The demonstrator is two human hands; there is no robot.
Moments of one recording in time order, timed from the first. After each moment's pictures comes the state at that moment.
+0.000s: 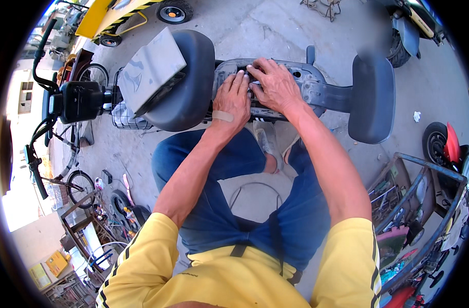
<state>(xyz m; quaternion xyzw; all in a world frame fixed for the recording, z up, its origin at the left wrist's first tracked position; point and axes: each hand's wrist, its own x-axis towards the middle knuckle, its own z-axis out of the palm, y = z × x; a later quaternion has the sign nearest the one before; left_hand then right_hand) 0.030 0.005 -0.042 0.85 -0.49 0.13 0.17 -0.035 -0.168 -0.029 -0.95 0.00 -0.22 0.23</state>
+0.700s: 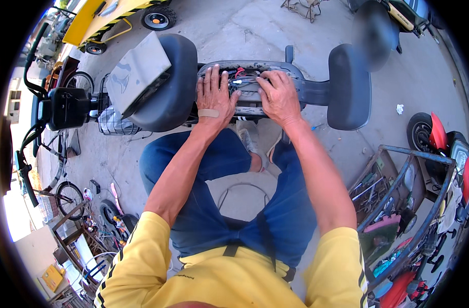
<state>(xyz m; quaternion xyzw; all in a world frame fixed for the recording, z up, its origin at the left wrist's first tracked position) 0.027 -0.005 -0.047 0.89 -0.43 0.12 0.13 -0.094 -0.184 -0.038 -0.93 0.07 -0.31 0.18</state>
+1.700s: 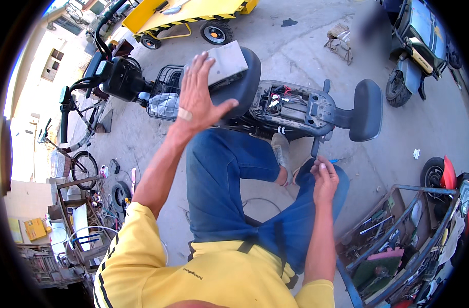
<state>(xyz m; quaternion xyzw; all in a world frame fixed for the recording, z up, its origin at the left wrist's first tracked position) 0.038 0.130 0.151 0.83 -0.46 0.24 0.22 -0.282 -0.091 -0.056 -0.42 0.30 -0.29 0.81</state>
